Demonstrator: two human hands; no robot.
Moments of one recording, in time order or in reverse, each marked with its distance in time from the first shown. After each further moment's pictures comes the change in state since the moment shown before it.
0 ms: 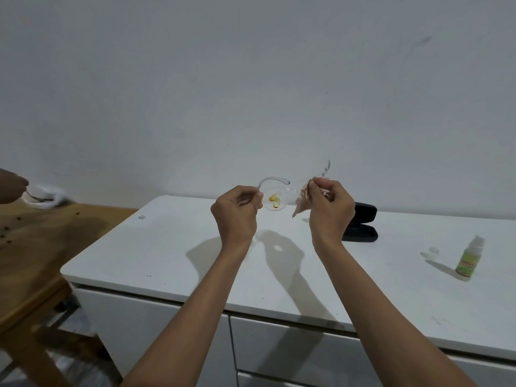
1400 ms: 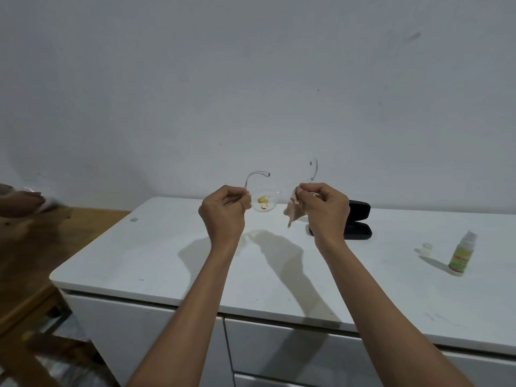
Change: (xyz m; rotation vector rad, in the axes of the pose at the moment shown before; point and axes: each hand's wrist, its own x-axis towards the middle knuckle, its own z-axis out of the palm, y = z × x) left_hand 0.008 -0.006 -0.003 0.026 0.046 -0.043; right_hand 0.005 -0.007 -0.017 -0.061 -0.219 0.064
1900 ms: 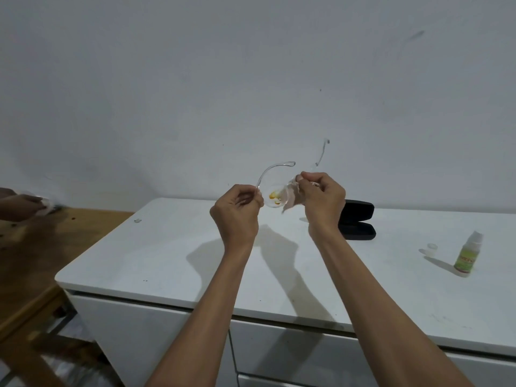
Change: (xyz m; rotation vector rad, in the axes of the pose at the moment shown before) left_hand -0.015 0.008 0.012 -0.045 0.000 0.129; right_hand 0.016 0.001 0.023 0.054 0.101 0.042
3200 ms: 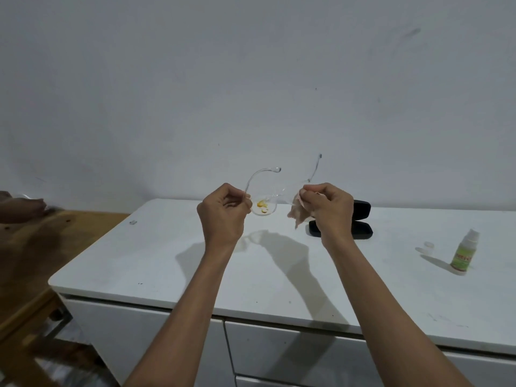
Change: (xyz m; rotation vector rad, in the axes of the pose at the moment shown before) left_hand 0.012 -0.001 -0.019 0.129 -0.102 -0.001; right_hand 0.000 0.003 -0.034 0.024 -0.169 0.078
